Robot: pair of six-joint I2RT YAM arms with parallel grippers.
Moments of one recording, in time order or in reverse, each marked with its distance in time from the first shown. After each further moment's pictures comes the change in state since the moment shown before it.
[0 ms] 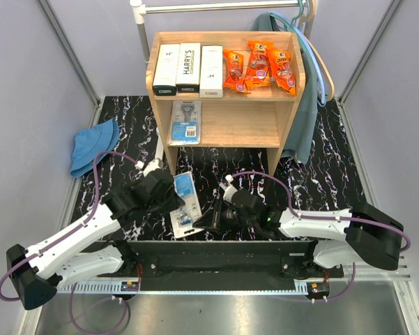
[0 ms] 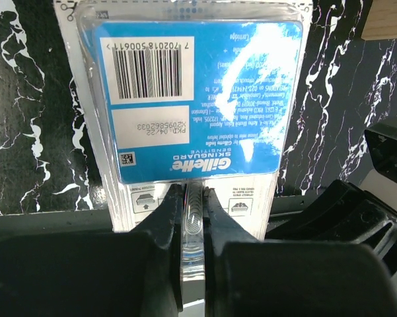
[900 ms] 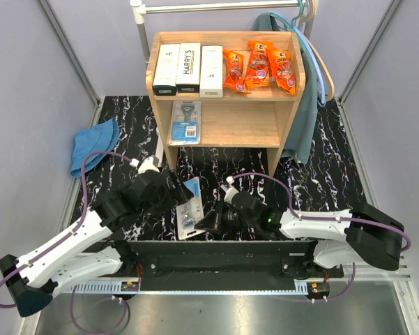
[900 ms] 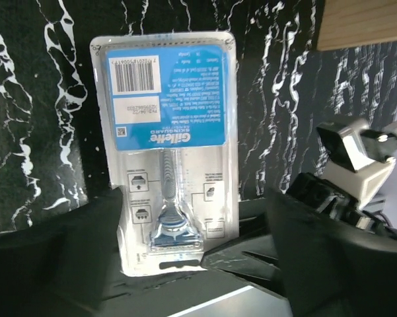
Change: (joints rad) left arm -0.003 -0.085 0.000 0.032 -0.018 0.044; right arm 0.009 -0.006 -0.015 -0.009 0.006 -0.013
